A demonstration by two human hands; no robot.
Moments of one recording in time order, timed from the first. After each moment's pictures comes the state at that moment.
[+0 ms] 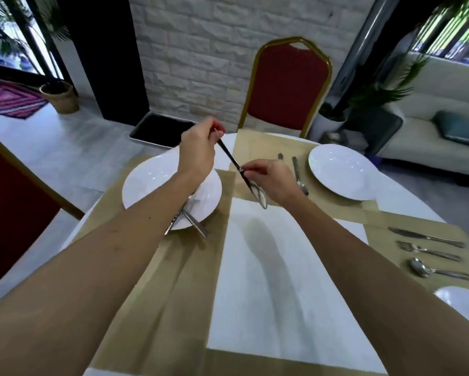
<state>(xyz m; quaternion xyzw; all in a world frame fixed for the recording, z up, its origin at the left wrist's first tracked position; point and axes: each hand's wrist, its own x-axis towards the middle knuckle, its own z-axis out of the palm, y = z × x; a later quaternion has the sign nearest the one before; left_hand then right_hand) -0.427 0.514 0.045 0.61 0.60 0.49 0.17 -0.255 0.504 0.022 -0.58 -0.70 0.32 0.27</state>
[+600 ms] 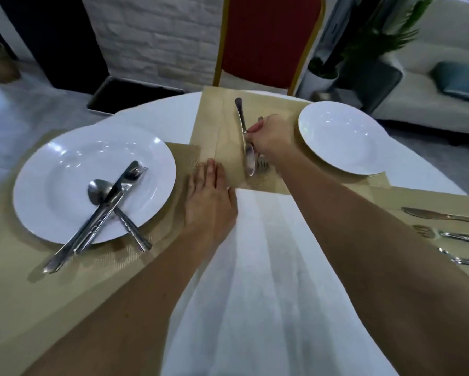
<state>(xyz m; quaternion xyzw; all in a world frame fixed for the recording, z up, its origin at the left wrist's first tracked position) -0.316 0.509 -0.121 0.72 0.68 0.11 0.10 -0.196 0.627 -0.053 -0.74 -0.57 0.25 0.23</state>
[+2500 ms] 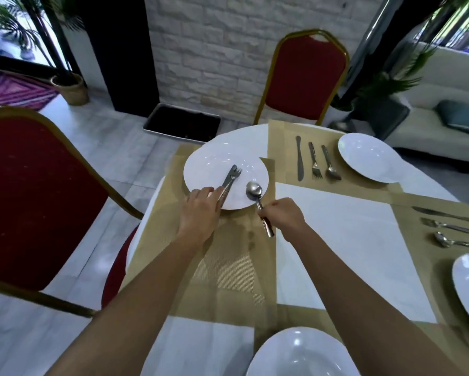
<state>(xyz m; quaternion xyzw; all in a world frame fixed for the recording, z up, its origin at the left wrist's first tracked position) -0.548 0.399 -0.068 0.73 0.65 0.18 0.06 -0.362 0.399 -0.014 -0.77 -0.48 0.38 0.18</state>
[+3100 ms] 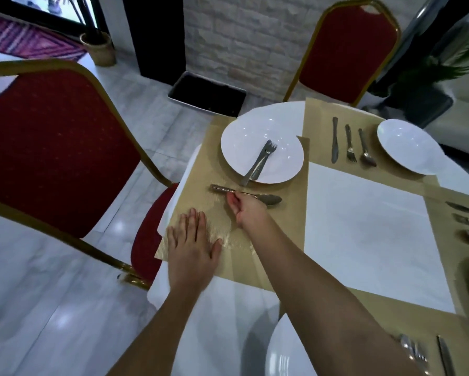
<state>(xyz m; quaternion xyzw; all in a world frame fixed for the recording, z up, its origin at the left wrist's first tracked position) -0.599 0.239 -0.119 0.64 0.76 0.11 0.08 -0.504 0.371 -0.057 -0.59 0.02 0.66 0.46</state>
